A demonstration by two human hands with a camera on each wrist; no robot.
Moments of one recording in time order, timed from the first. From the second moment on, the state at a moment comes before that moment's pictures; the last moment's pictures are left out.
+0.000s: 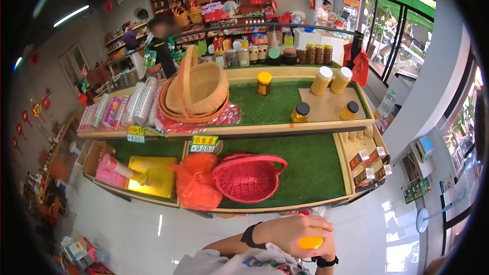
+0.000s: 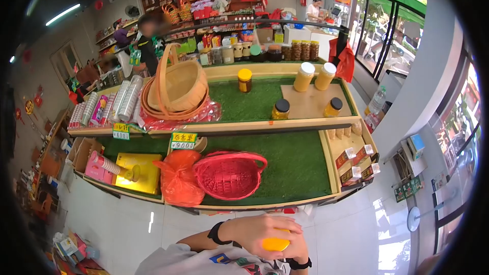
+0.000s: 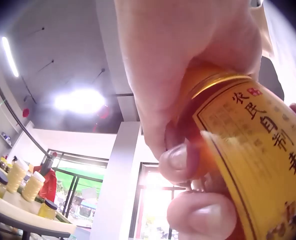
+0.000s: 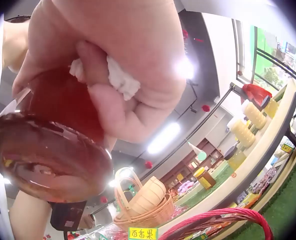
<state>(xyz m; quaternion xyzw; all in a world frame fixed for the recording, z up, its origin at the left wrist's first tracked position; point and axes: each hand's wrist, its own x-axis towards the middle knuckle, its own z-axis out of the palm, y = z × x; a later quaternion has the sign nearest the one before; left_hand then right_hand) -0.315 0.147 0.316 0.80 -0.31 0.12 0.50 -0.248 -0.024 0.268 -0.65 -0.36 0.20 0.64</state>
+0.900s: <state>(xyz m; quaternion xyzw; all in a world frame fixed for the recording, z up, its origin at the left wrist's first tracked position) -0.155 -0.114 0.215 0.75 -0.23 -0.18 0.60 -0.161 -0.318 0.192 -0.69 -0.03 0.06 0.72</state>
